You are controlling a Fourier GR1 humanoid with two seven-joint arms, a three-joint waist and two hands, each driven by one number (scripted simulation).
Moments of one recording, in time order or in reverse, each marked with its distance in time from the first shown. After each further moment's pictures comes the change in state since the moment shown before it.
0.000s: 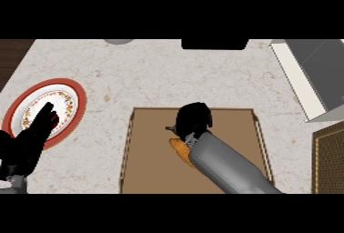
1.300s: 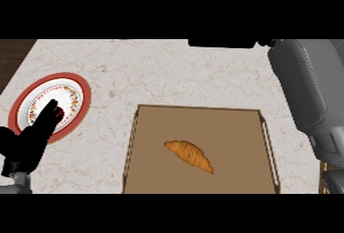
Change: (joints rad) left arm -0.017 -0.014 -0.002 -0.022 -0.016 -0.021 0.023; right arm -0.380 -0.265 -0.837 0.127 0.170 -0.542 0.284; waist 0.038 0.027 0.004
